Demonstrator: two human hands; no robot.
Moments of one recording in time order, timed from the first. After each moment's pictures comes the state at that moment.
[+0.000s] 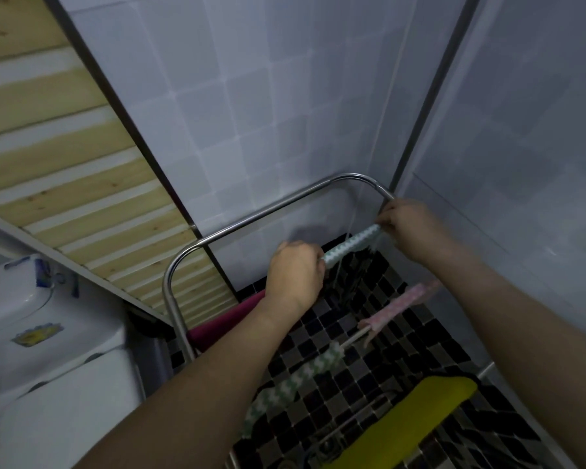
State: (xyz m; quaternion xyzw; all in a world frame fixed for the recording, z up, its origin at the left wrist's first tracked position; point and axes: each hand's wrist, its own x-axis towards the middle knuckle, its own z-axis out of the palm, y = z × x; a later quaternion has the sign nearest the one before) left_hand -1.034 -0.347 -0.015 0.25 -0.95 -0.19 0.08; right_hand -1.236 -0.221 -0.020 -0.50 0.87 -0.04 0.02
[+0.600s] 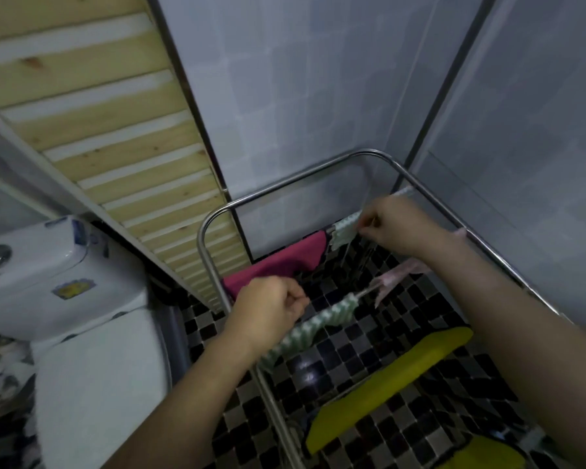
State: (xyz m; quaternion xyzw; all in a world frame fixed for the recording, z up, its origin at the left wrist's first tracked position) left_hand -0.888 -0.323 0.018 0.27 -0.91 -0.31 -0.01; right_hand -1.132 -0.229 0.026 -0.49 0.85 -0.12 0.15
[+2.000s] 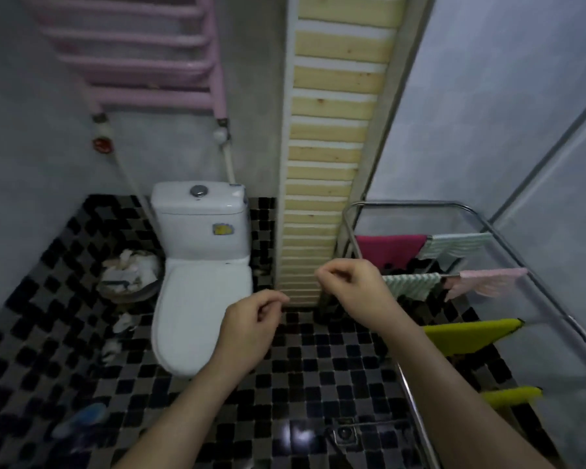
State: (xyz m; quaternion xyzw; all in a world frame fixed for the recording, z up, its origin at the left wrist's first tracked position) left_hand -0.556 -0.225 0.067 0.45 -0.71 -0.44 0.30; right_hand -0.737 -0.177 0.123 -0.53 0.72 -0.36 0.28
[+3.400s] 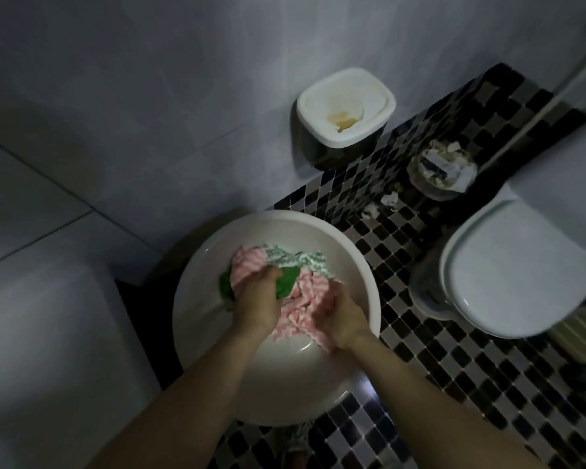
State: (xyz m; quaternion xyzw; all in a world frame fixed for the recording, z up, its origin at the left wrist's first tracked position) left_hand 0.018 -0.102 -0.148 0.86 -0.43 -0.24 0.14; right_hand -0.131 -0.166 -0.138 -0.67 0.56 0.07 0.48
